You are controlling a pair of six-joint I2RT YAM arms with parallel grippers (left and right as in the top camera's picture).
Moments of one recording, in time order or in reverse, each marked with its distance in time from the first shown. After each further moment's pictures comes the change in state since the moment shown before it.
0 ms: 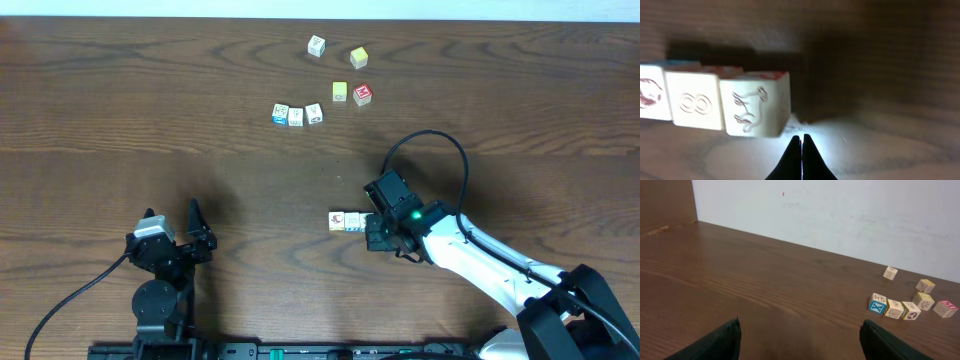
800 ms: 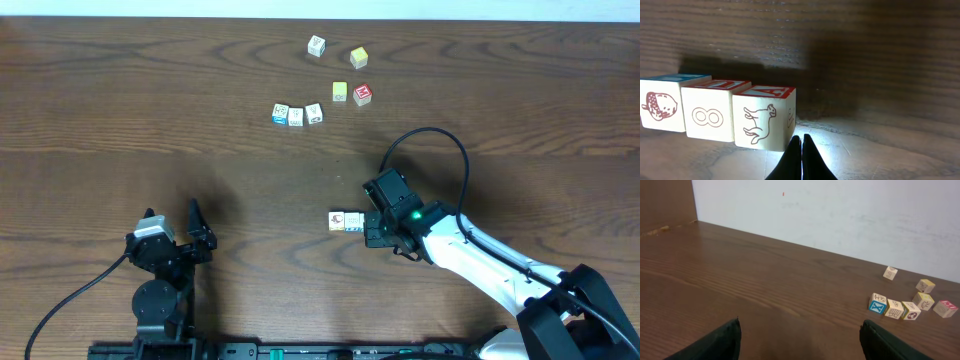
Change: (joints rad) left arm 0.000 0.000 0.000 0.000 0.000 0.000; right arm 0.000 0.000 0.000 0.034 0.012 0.000
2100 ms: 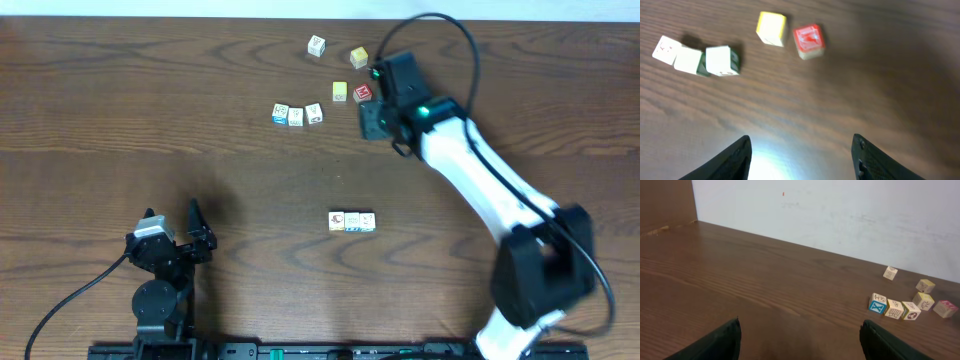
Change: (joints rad) left arm 0.000 0.000 0.000 0.000 0.000 0.000; right arm -0.190 0.364 0.736 -0.089 0.068 -0.359
